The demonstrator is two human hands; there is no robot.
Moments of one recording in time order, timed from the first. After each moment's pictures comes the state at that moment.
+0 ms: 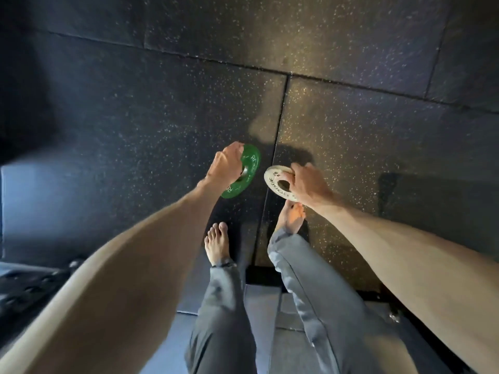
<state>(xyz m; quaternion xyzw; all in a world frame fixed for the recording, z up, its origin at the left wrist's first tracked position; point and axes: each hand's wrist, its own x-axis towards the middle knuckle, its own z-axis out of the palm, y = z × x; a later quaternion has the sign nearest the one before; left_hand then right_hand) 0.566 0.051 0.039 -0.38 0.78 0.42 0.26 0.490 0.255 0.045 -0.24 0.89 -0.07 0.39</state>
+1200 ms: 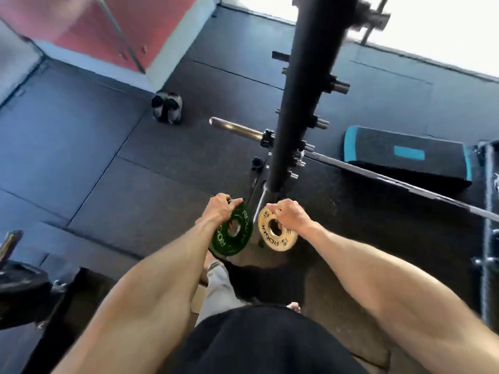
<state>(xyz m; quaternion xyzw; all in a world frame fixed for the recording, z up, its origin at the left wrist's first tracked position) 1.194 0.141 0.504 -0.86 0.21 0.42 -0.19 1.021 0.003 0.516 -0.78 0.43 0.16 0.43</state>
